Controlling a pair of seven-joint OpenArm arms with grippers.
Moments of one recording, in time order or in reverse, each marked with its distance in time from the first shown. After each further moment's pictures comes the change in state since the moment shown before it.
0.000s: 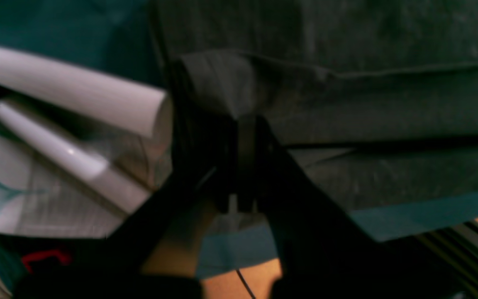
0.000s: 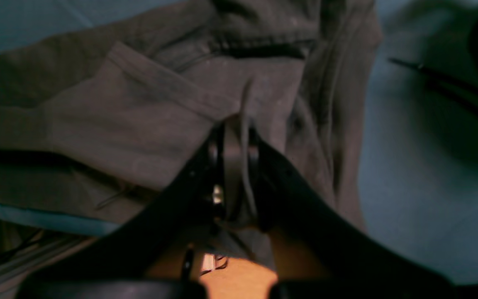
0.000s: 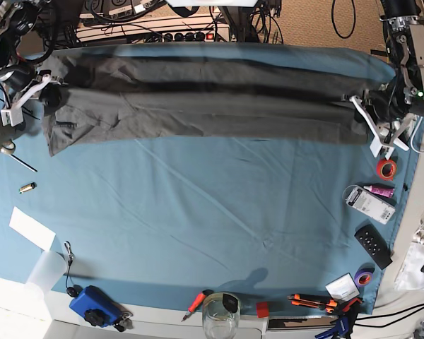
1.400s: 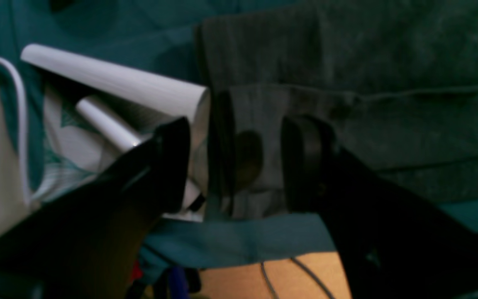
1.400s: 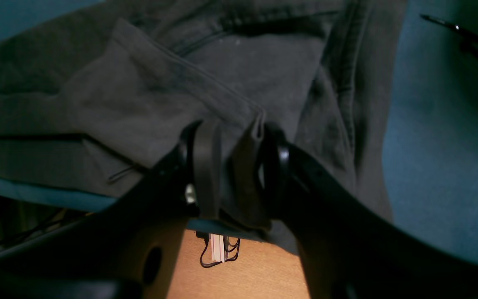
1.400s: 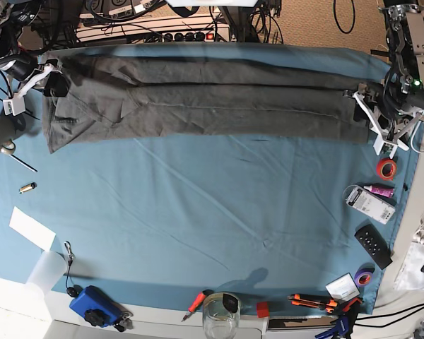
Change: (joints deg) left arm 2.7 0.3 -0.2 6.3 7.1 1.9 -4.2; right arm -2.2 -0.4 0.9 0.0 4.4 2.1 -1.9
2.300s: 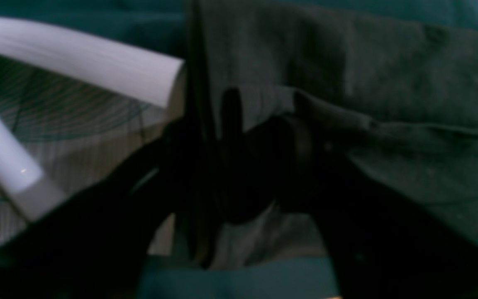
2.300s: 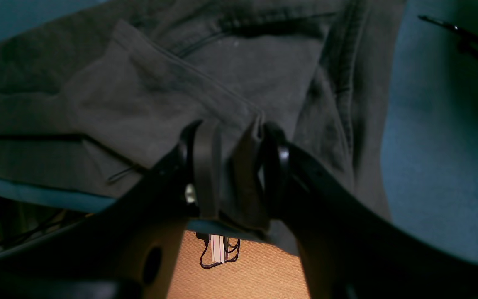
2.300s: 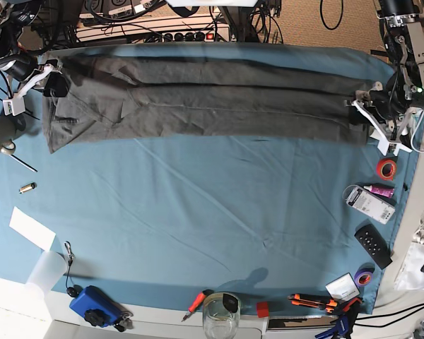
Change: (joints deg) left arm -2.3 1.6 -0.8 -14.3 -6.4 1.1 -5.8; right arm 0.0 0.1 0.0 0.0 0.0 0.0 0.2
